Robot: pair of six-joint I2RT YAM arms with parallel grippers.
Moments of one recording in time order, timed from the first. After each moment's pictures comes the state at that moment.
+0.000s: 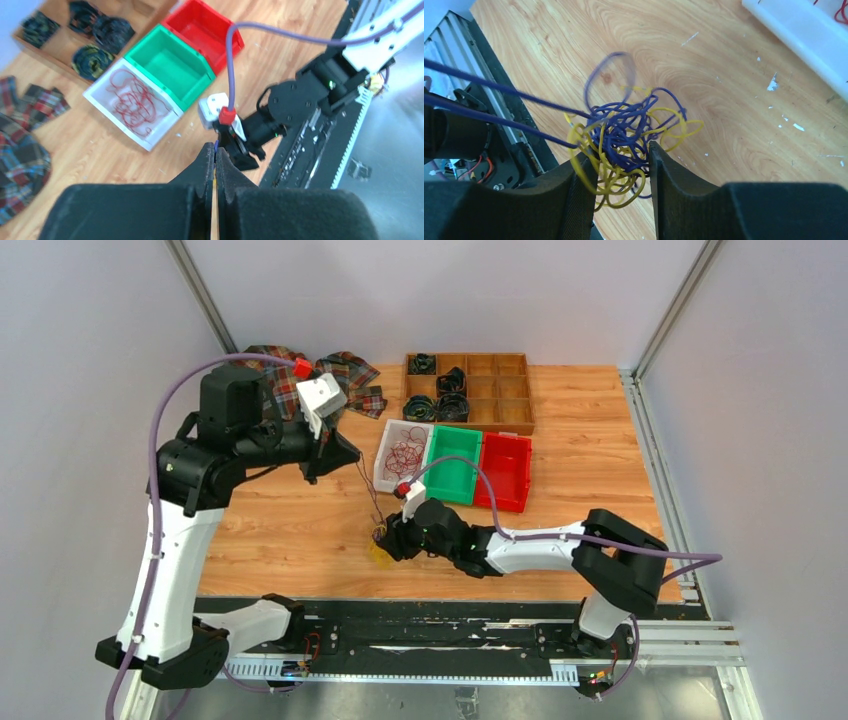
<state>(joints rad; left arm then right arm) -0.34 1.11 1.68 -1.12 0.68 0.31 1.13 1.63 0.81 0.40 0.06 0.43</state>
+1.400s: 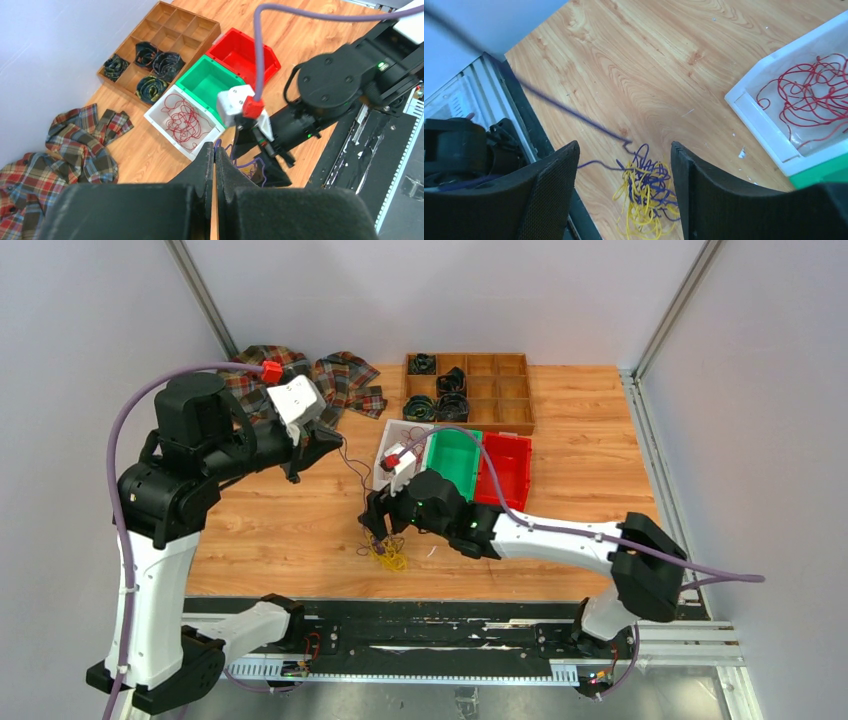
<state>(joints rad) -0.34 1.07 1.81 -1.10 0.58 0.39 1.13 1.52 1.03 0.18 0.08 0.30</state>
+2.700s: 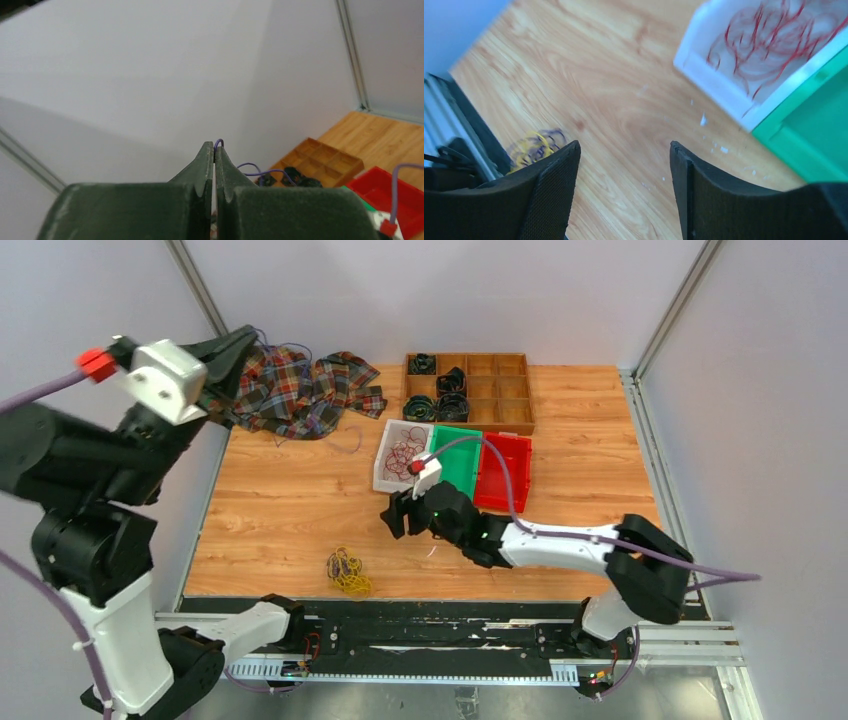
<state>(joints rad) -0.34 1.08 2.17 -0.69 0.26 0.43 1.09 1.58 0.85 0.35 0.22 0.40</state>
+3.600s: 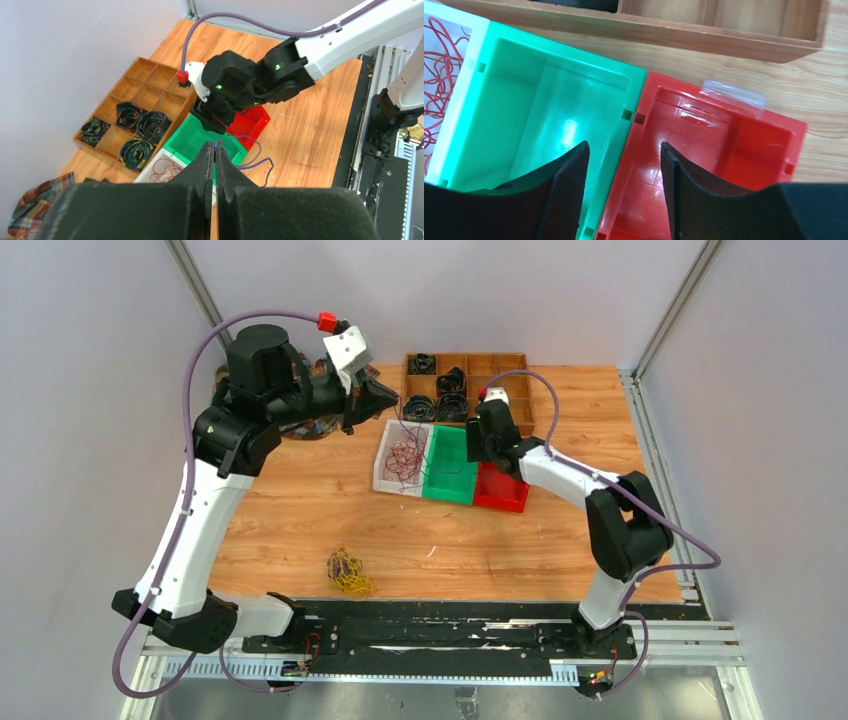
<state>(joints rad) -0.44 1.29 1.81 -0.74 0.65 0.27 0.52 1.71 1.16 -0.12 0.27 0.25</state>
